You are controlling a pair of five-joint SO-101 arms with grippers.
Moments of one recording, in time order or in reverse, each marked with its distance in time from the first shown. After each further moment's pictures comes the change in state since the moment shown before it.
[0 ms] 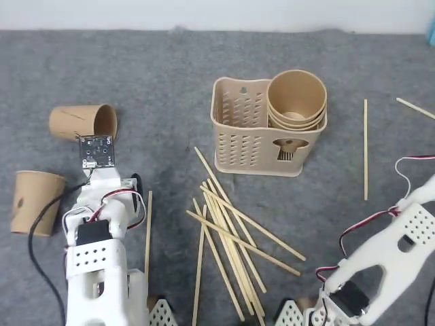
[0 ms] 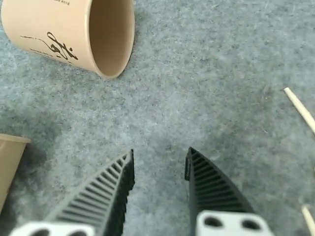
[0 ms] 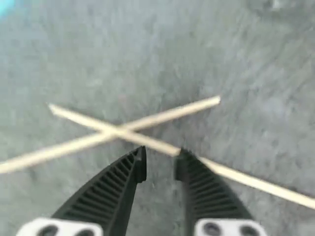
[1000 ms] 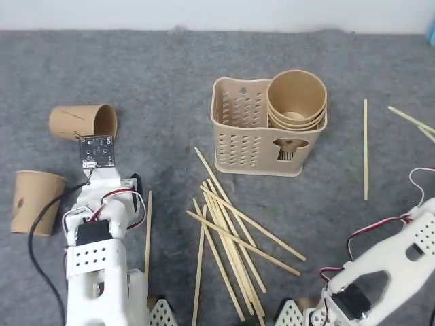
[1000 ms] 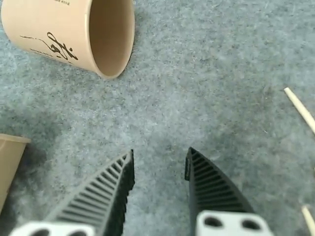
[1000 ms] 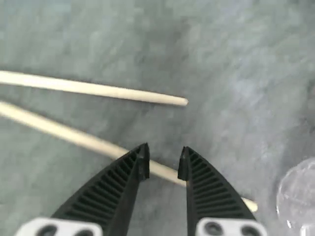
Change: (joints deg) left arm 0.0 0.0 0.0 0.0 0.0; right arm 6.0 -0.6 3.5 10.0 34.9
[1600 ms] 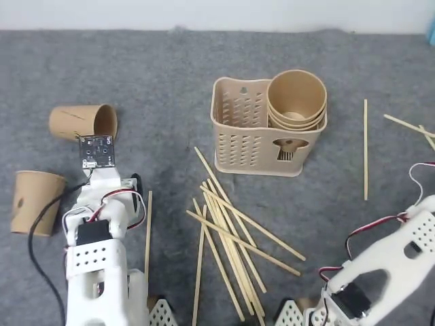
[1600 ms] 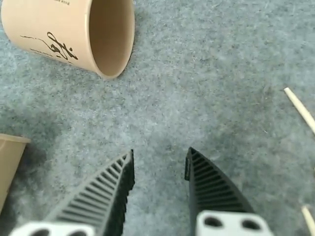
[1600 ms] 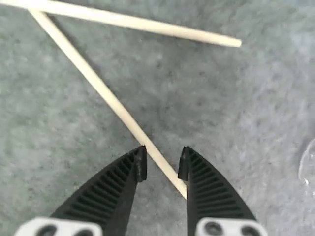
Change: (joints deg) left arm -0.1 0.0 0.0 0.0 0.0; right arm -1.7 0.5 -12.5 21.5 4.0
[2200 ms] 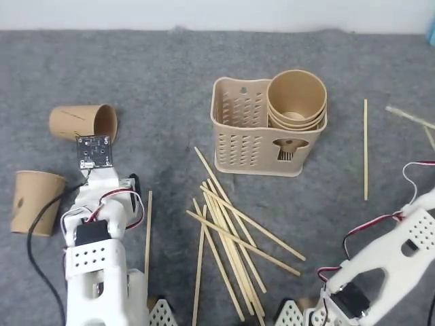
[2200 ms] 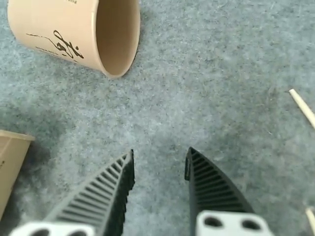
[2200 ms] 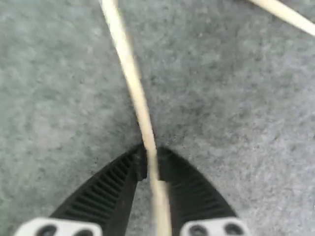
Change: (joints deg) left arm -0.8 0.0 0.0 0.0 0.0; right arm -1.4 3.3 0.1 2.8 10.9
